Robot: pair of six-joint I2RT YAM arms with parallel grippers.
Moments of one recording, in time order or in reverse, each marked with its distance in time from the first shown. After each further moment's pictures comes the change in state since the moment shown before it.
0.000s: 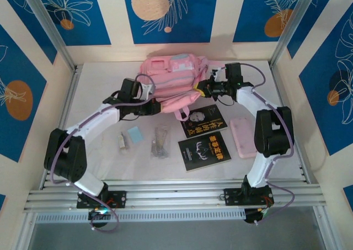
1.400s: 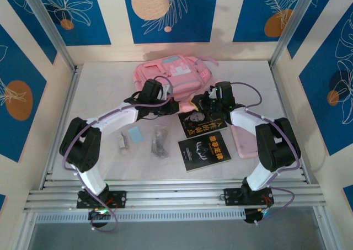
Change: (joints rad) left arm -0.129 0.170 0.085 0.153 -0.069 -0.201; right arm 0.159 -0.194 -0.412 0.385 0.346 0.301
